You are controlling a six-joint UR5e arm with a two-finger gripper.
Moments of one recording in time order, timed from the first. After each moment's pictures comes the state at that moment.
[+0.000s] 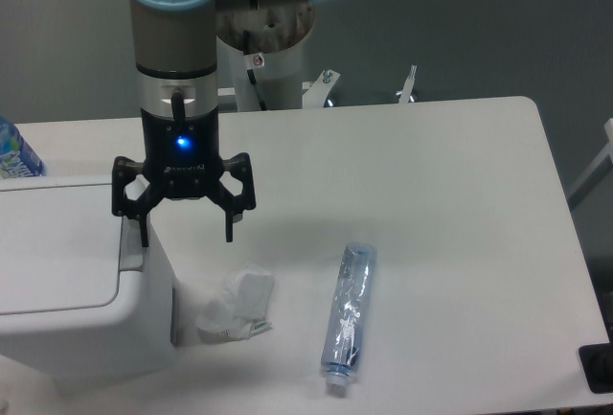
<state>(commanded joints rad) 2.18 -1.75 -1.52 -0.91 1.42 0.00</state>
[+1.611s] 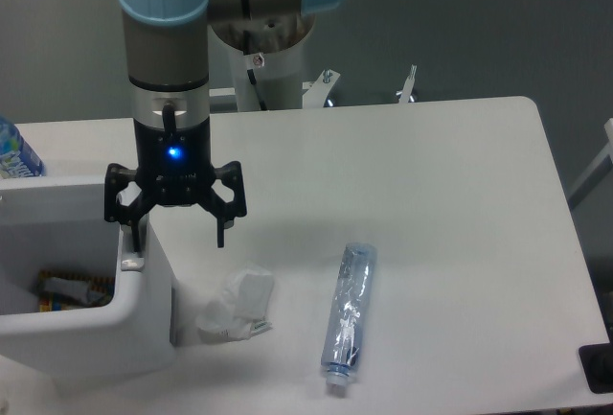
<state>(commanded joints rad) 2.17 -1.77 -1.52 -0.91 1.42 0.00</state>
